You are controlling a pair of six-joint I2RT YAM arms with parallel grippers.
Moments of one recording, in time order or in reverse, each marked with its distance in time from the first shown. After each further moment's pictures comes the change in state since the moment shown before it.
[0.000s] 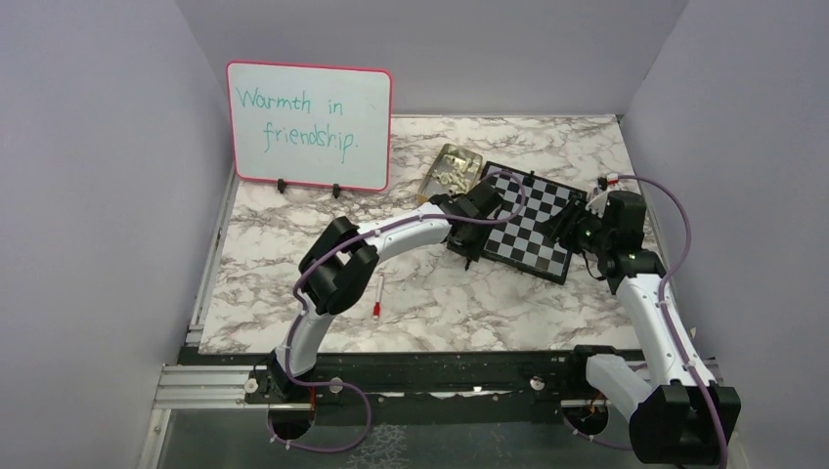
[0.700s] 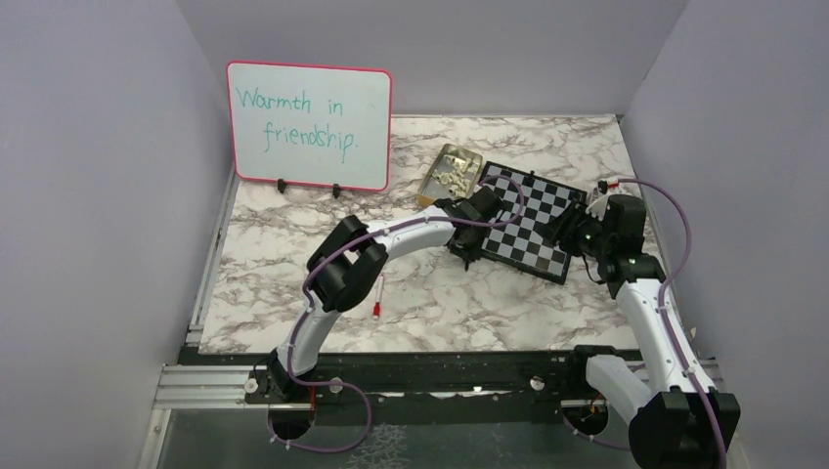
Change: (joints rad) left arm -0.008 0.056 0.003 0.027 -0.061 -0.045; right arm 0.000 -0.032 -0.023 0.000 0.001 -0.005
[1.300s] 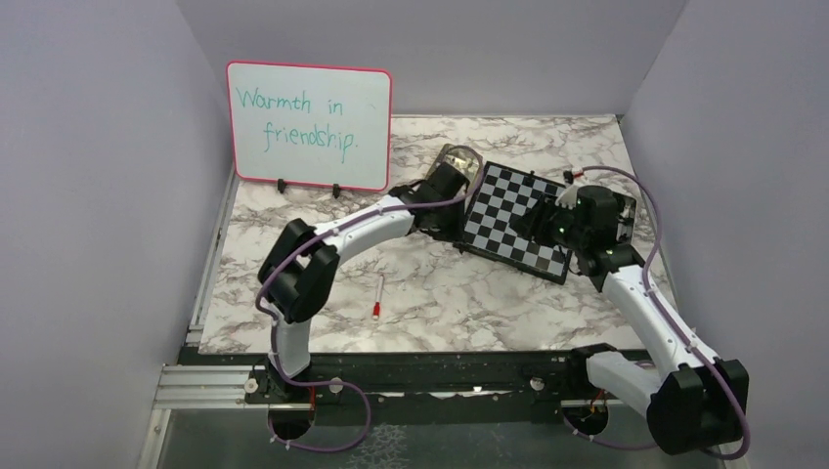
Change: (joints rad) left arm 0.095 -0.220 -0.178 0.090 0.139 -0.148; right arm 0.178 0.086 0.010 0.130 0.029 -0.008
